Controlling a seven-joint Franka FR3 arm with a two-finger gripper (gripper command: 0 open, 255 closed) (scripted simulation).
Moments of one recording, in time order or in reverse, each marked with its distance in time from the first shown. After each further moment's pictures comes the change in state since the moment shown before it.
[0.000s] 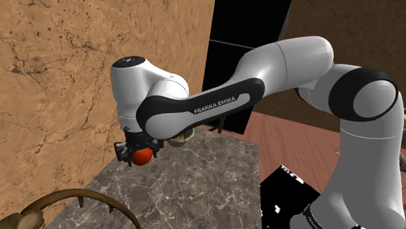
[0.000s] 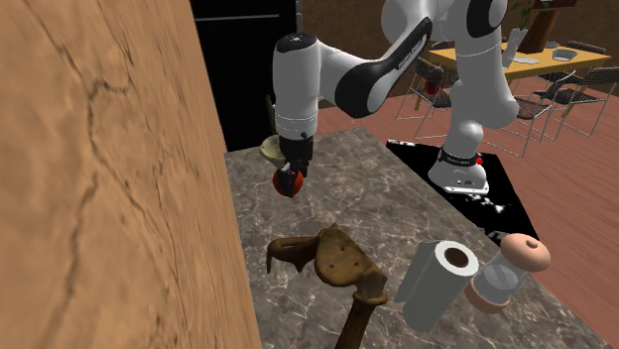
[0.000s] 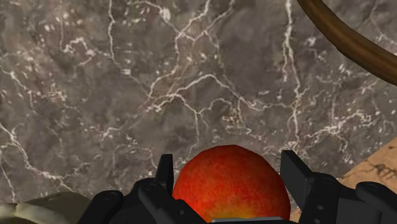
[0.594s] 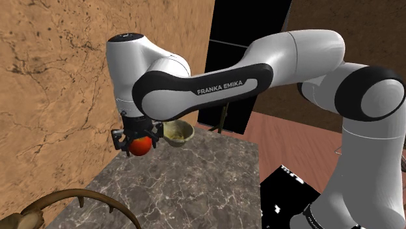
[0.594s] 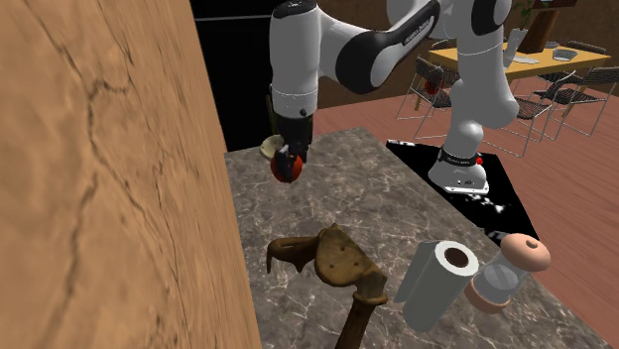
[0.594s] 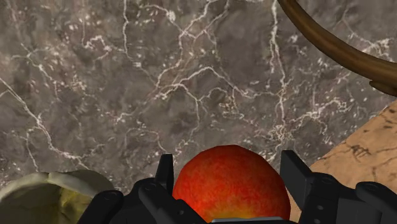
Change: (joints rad) arm 0.003 -0.025 0.009 0.087 0.019 -0.107 -0.020
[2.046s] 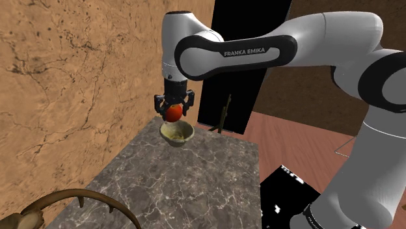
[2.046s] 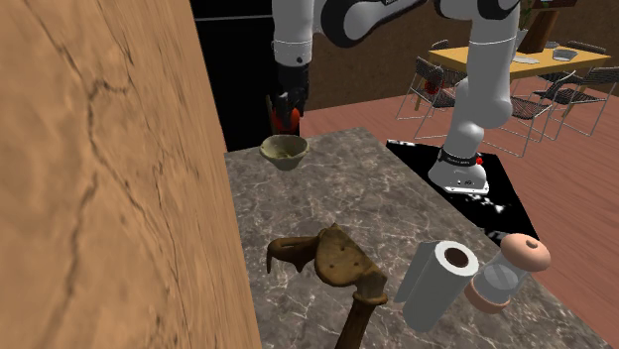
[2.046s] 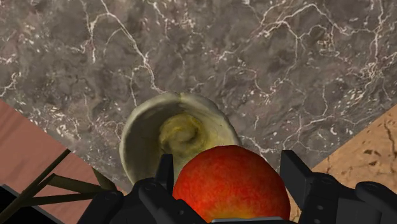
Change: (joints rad) arm -0.234 -0.213 -0.052 -0.152 0.117 -0.012 -0.292
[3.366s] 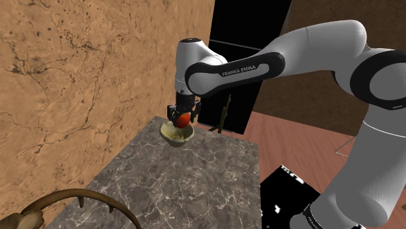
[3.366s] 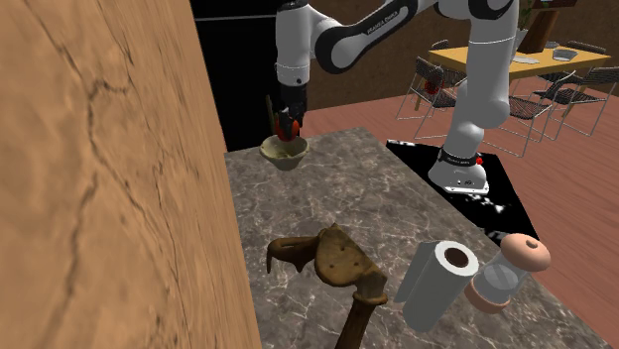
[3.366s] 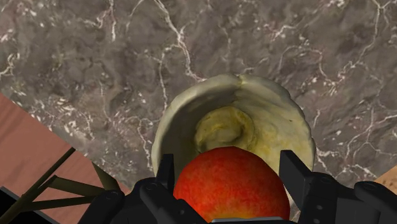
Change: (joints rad) arm -0.078 0.002 -0.047 -0.174 0.001 0.186 -0.097
